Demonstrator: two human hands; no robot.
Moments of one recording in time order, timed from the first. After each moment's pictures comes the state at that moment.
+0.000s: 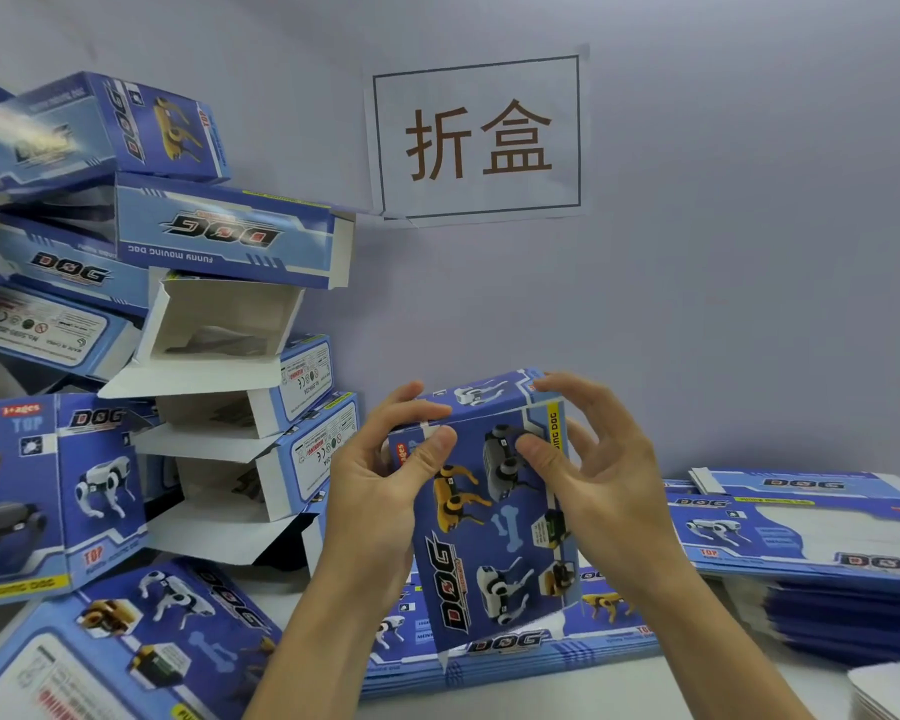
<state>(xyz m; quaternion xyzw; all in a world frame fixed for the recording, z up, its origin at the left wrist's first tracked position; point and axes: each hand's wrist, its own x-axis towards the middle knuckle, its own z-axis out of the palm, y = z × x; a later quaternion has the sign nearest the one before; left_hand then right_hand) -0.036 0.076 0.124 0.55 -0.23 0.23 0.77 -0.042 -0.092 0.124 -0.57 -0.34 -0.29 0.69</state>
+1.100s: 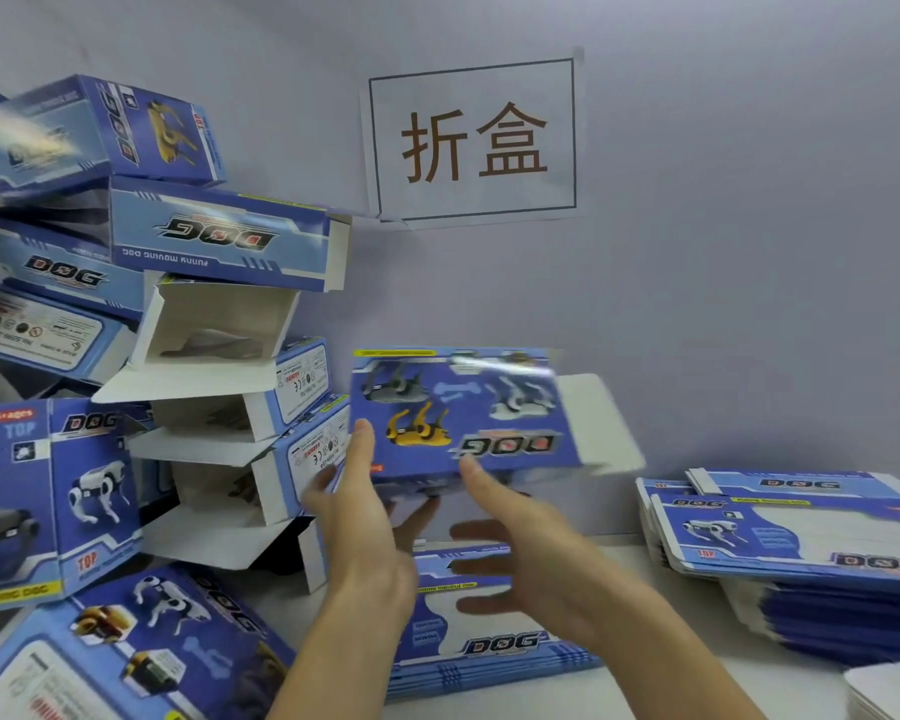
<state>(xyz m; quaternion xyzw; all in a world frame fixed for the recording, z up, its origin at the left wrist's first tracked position) -0.017 0.066 0.115 0.37 0.04 0.19 0.91 -0.043 -0.062 0.111 -0.68 -0.07 0.10 0.72</state>
